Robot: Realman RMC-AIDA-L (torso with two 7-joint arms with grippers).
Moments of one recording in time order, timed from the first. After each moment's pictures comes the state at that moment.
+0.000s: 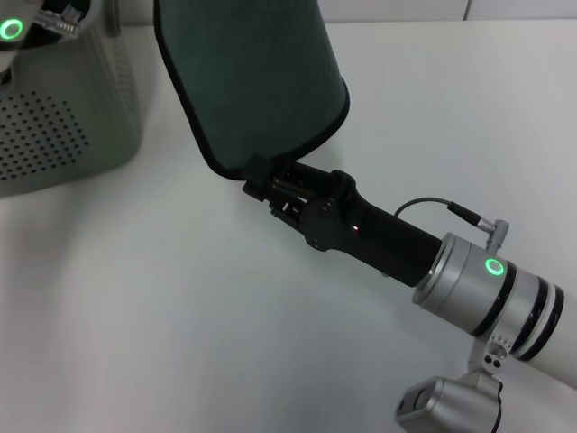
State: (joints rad) left arm -0.63 -2.10 1.03 0.54 0.70 1.70 -0.95; right arm 0.51 2.03 -2.69 -0.63 0.45 -1.16 -1.43
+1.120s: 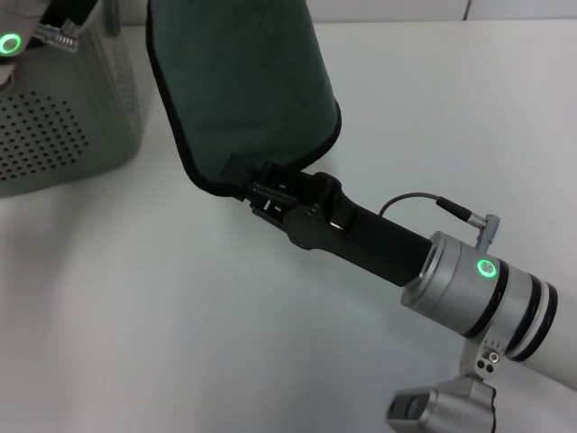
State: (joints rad) left arm -0.61 -2.10 1.06 0.54 0.69 1.71 -0.96; right arm 0.52 2.03 -2.69 -0.66 0.41 -1.19 -1.48
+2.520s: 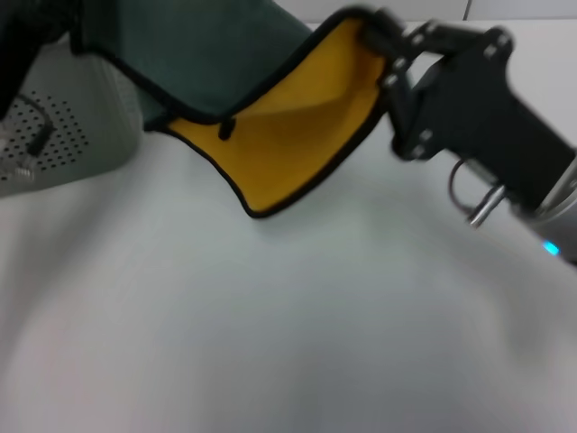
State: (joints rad) left arm -0.42 -2.10 1.09 0.40 0.66 1.73 -0.90; right arm 0.53 2.02 -2.39 -0.48 0.29 -1.63 0.01
